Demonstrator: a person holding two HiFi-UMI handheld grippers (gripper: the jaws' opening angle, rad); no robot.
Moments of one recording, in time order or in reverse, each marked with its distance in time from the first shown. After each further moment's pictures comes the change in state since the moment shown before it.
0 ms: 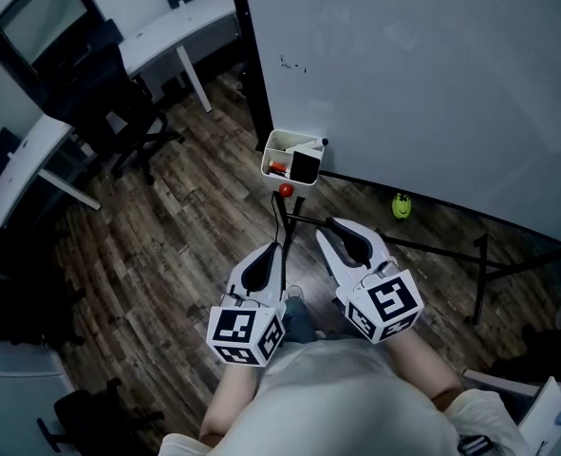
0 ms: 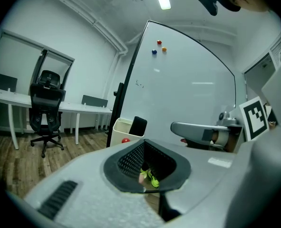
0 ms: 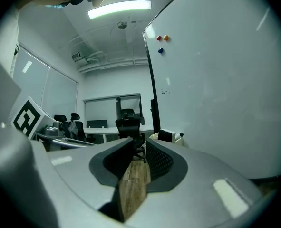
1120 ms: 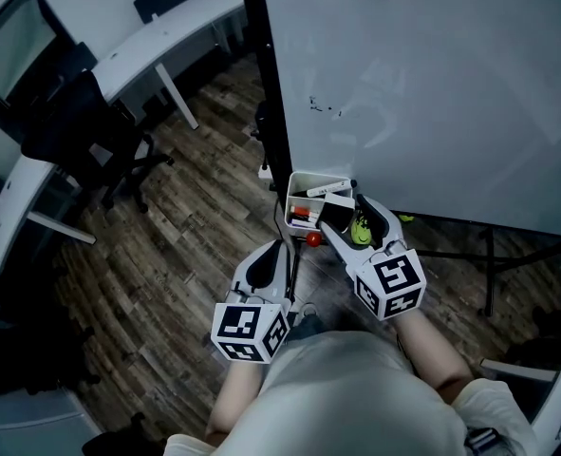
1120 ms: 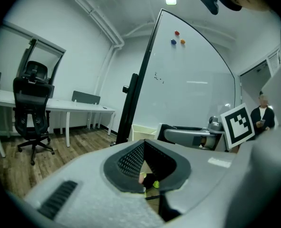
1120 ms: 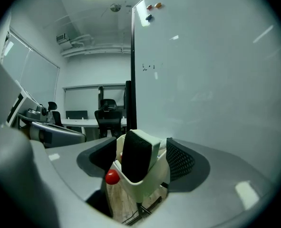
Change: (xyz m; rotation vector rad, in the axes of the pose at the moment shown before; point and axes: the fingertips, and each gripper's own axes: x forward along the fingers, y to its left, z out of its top) left arm 0.094 0.092 0.038 0.020 0.046 -0.115; right arm 0.126 -0.086 -0.009 -0.026 0.086 -0.212
